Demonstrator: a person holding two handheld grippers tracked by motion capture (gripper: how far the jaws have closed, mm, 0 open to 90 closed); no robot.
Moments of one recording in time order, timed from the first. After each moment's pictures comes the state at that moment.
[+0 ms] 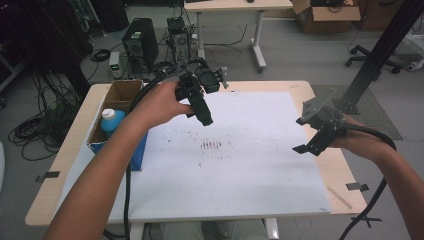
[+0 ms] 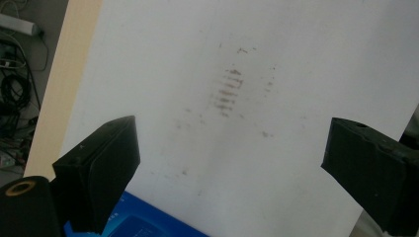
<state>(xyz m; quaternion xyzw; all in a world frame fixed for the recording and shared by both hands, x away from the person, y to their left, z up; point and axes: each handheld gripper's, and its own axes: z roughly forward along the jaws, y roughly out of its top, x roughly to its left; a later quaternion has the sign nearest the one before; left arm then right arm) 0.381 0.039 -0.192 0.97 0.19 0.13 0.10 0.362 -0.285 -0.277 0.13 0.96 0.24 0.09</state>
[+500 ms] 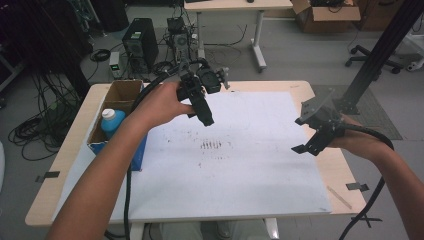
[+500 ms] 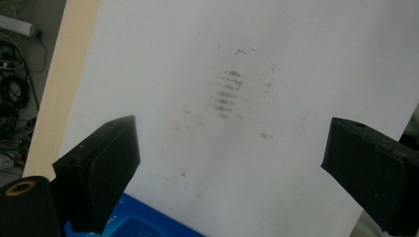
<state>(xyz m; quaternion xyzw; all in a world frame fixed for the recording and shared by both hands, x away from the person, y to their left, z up) 0.382 0.037 -0.193 0.97 0.19 0.13 0.10 0.364 -0.283 -0.279 0.13 0.96 0.24 0.09</state>
